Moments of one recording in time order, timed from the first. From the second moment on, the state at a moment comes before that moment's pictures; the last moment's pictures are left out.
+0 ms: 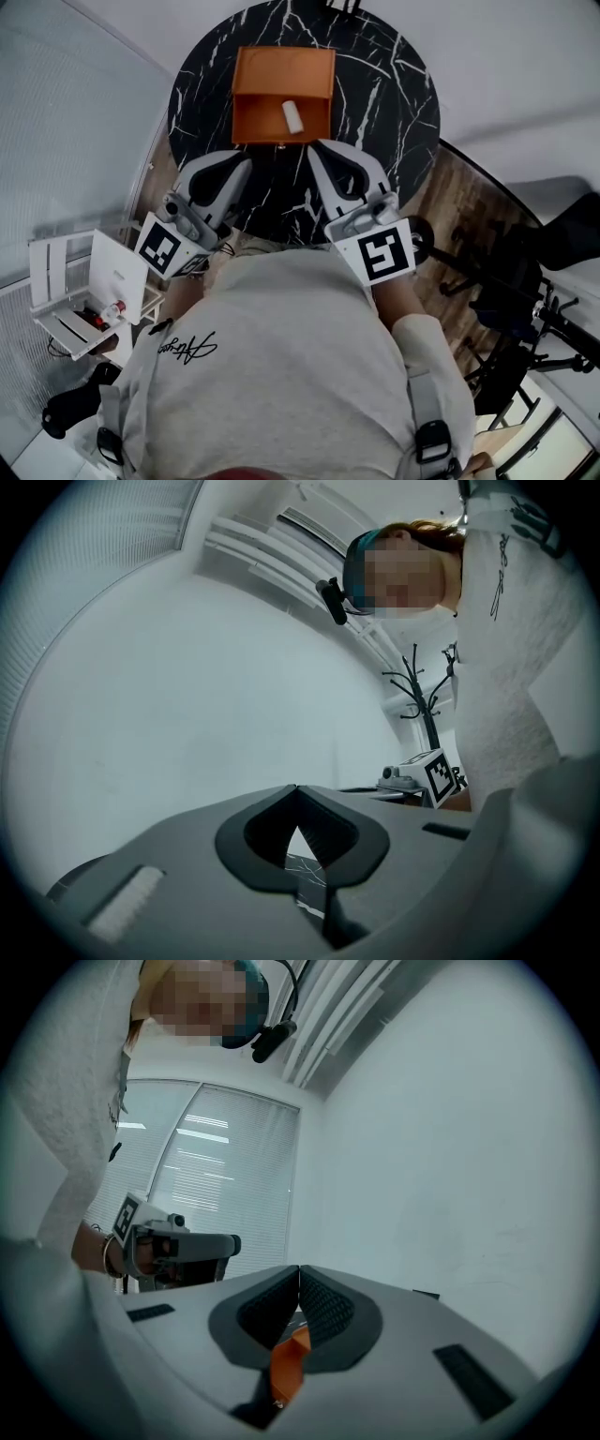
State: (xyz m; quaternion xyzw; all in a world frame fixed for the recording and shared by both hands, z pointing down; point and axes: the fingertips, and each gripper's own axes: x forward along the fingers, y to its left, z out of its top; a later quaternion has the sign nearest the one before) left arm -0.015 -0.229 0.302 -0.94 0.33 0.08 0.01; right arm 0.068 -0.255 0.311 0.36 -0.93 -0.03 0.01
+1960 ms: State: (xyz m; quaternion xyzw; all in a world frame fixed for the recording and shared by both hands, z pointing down) left arm -0.070 -0.234 0.326 -0.93 0.35 0.08 -0.03; right arm 0.030 -0.345 0.435 0.39 -0.90 0.14 0.16
